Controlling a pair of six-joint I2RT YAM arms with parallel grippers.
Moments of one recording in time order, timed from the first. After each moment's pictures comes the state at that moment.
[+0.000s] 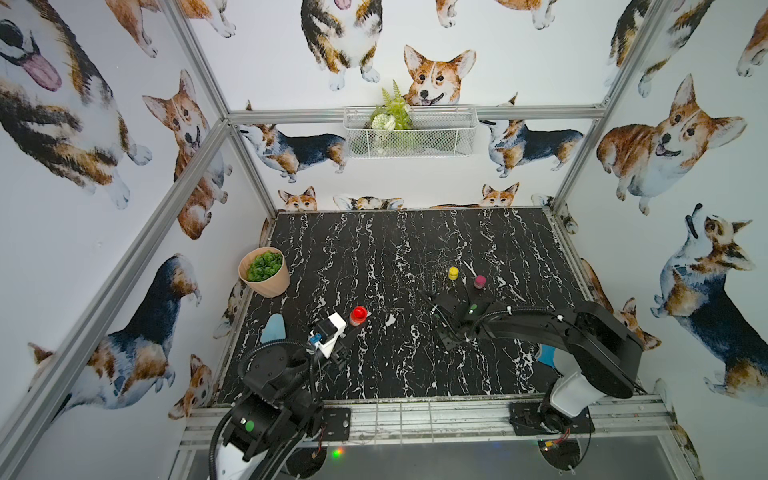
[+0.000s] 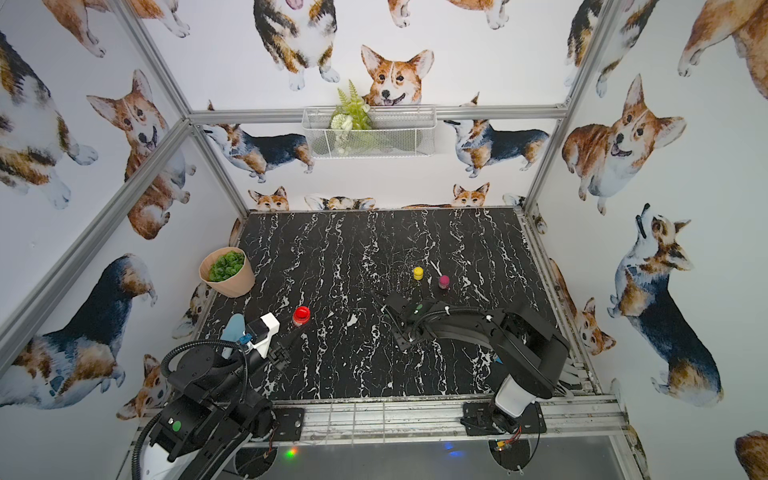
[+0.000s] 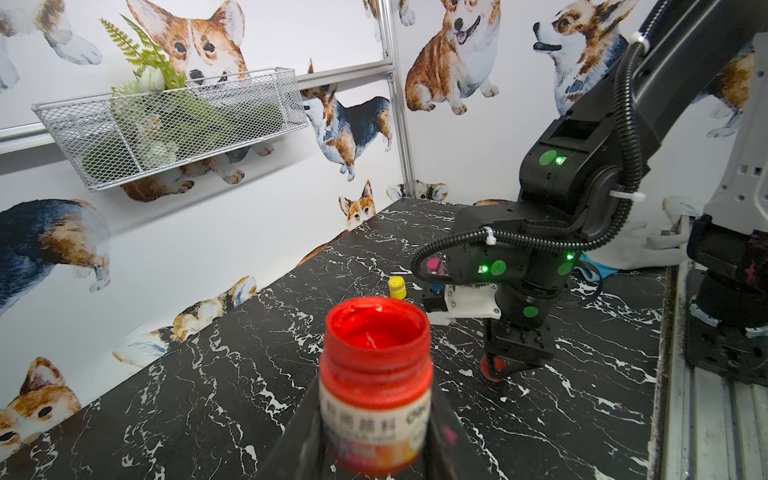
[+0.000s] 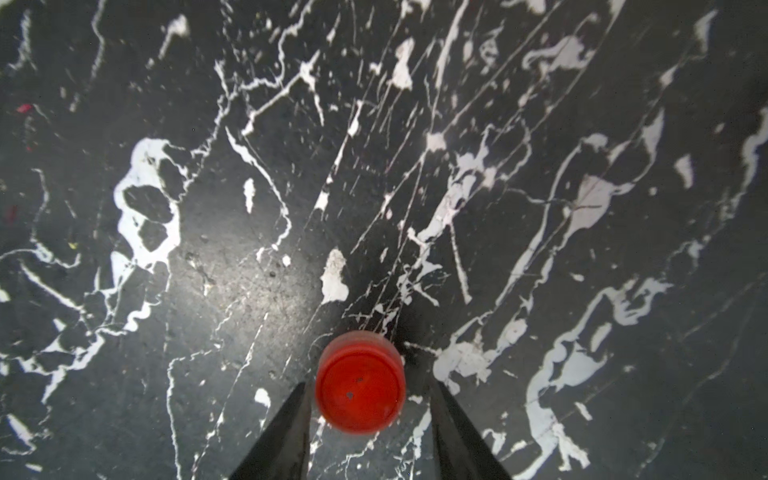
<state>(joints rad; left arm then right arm) -0.52 0.10 0.48 -0.37 0.31 0.20 0.97 1.62 0.90 -0.59 0.16 0.42</state>
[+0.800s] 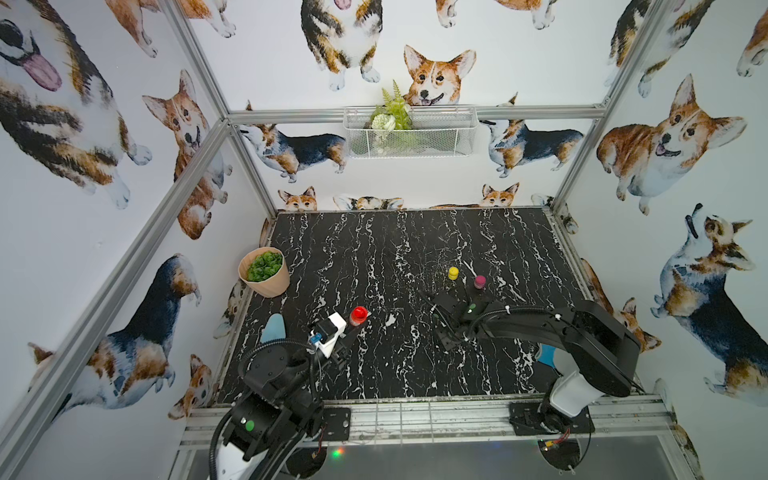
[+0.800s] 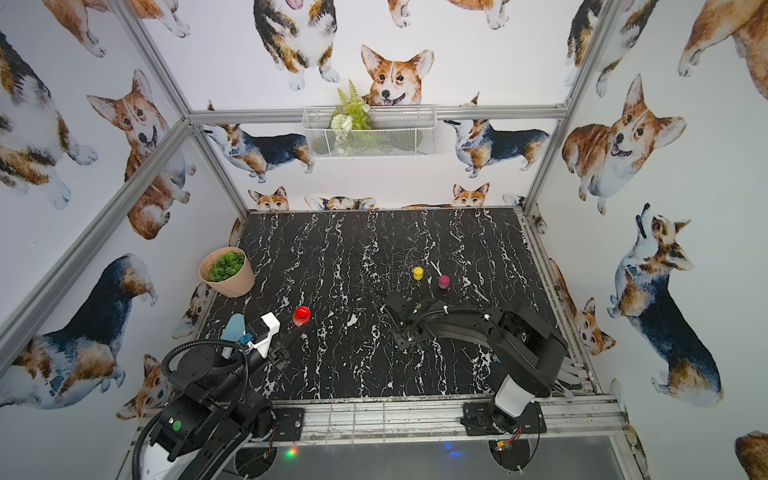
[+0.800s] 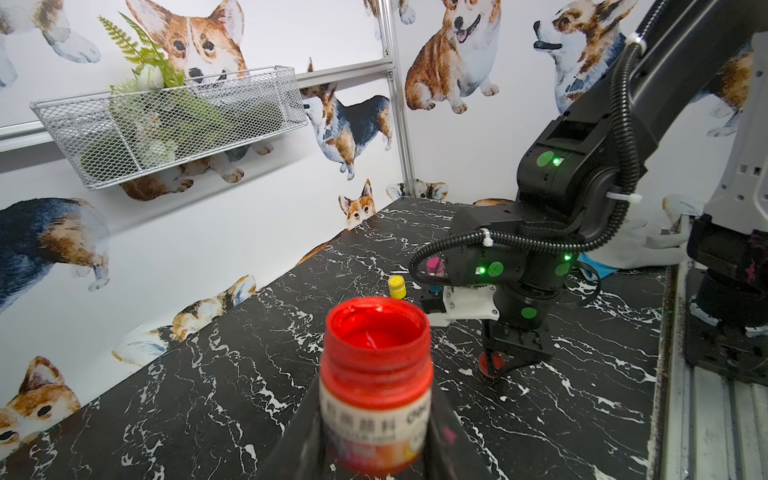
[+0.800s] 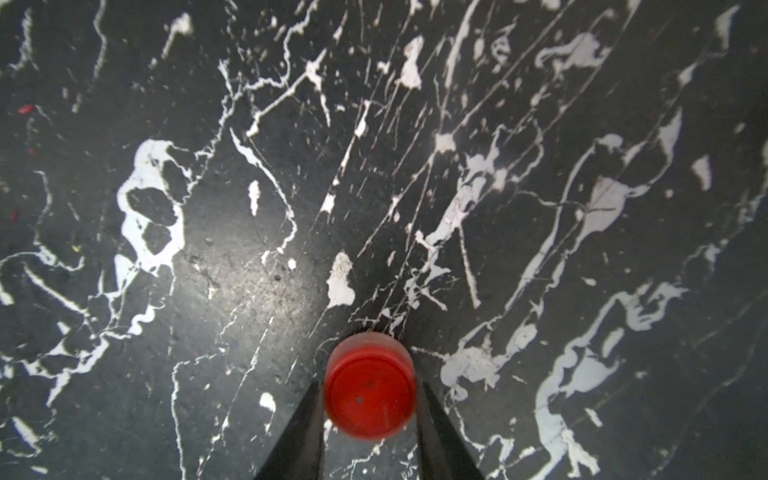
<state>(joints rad) -0.52 0.11 0.48 -0.37 0.31 0.20 0.97 1.60 0.91 -0.59 0.15 0.42</state>
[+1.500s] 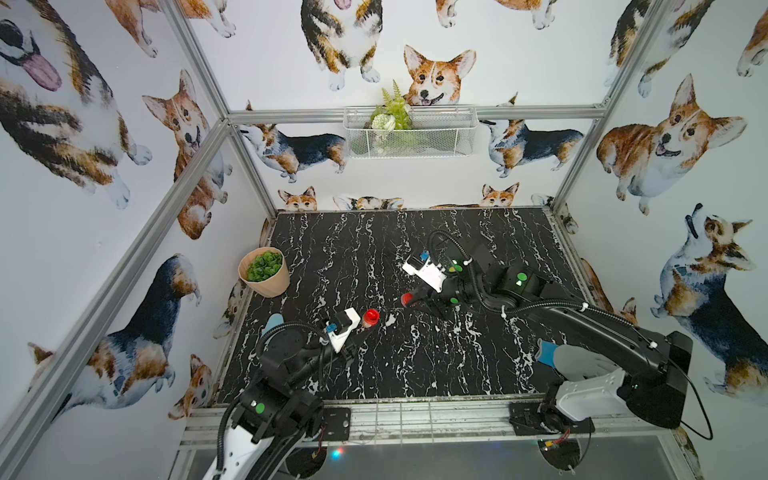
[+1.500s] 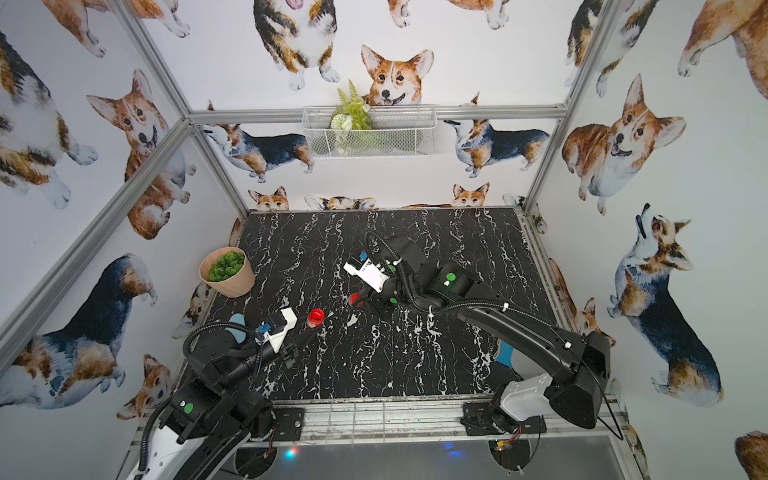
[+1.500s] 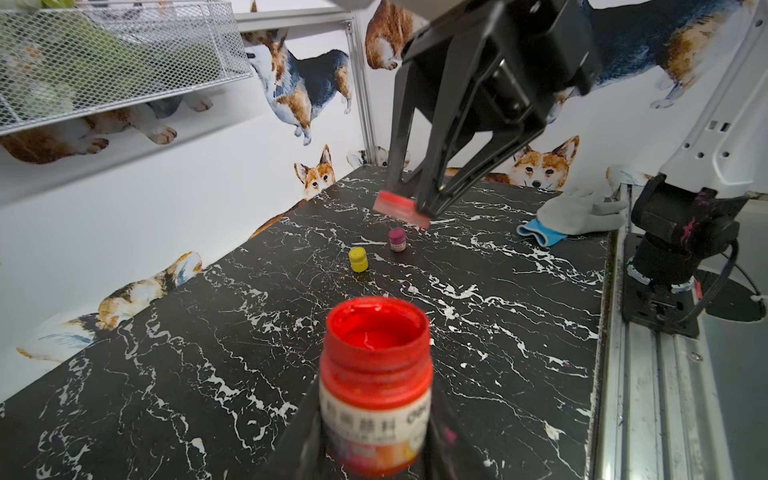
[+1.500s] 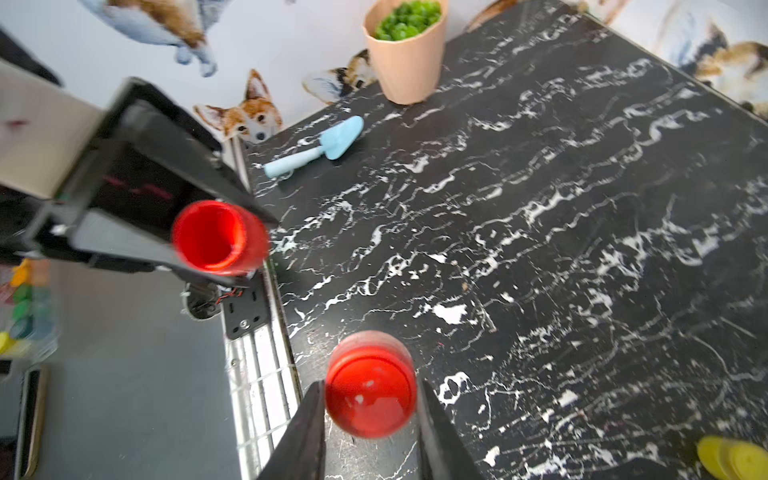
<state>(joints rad) -0.52 0.26 0.48 -0.37 0.42 0.20 0.97 1.38 1.38 -0.68 -0.39 -0.03</state>
